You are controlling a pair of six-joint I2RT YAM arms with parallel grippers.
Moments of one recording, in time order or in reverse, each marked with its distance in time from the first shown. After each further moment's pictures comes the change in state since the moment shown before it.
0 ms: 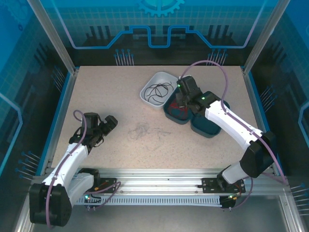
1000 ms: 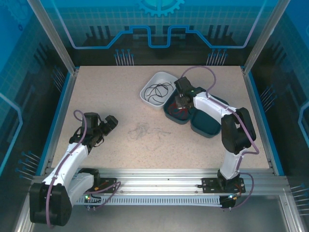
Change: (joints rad) left arm 0.001 0.004 -0.001 0.003 0.011 0.000; right arm -0.112 0.344 0.049 0.040 -0.114 0.030
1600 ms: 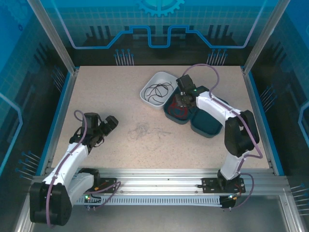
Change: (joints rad) left arm 0.001 0.007 -0.004 0.010 0.019 0.000; right arm 0.000 -0.074 -0.001 -0.010 -0.053 0.018
